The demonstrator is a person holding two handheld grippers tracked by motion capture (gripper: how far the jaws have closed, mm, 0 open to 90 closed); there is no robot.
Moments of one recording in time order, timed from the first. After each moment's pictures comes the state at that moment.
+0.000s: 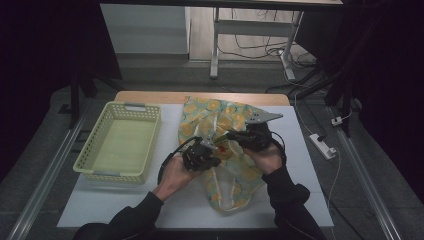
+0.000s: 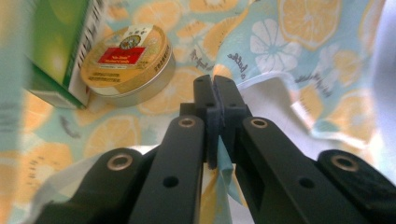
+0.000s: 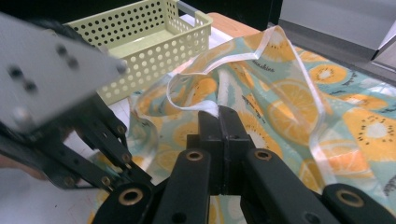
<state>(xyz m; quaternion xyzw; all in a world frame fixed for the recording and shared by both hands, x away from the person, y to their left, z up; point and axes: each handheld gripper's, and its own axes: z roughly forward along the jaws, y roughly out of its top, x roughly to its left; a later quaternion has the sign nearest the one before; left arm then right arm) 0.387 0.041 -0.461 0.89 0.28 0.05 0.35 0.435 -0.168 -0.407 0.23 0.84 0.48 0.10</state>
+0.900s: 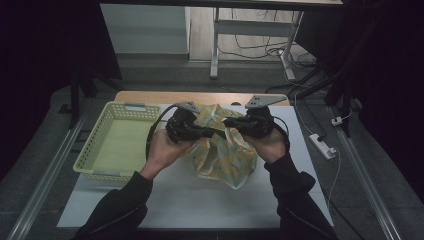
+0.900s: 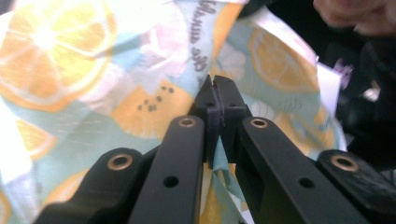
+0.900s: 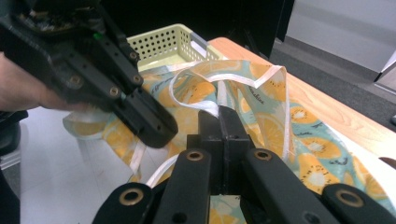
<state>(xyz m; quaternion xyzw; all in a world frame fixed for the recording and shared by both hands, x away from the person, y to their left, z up) 0.409 0.089 -0.372 0.84 0.31 0.02 0.45 0.435 -0.157 -0.350 0.20 0.84 0.50 0.10</state>
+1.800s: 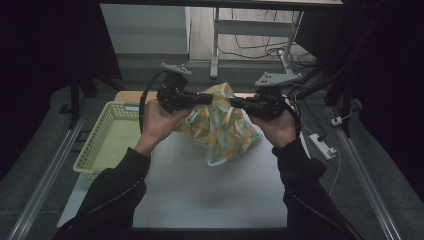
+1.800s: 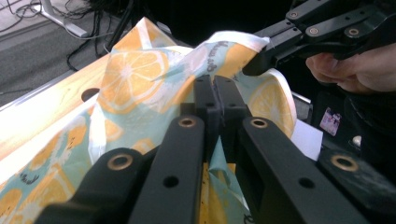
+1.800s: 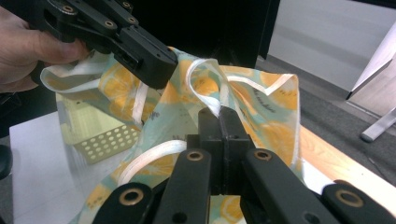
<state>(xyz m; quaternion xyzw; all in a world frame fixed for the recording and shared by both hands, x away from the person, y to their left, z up) 0.427 0.109 -0.291 0.80 0.32 0.06 0.50 0.441 -0.163 -0.291 0.21 0.83 0.51 0.14</state>
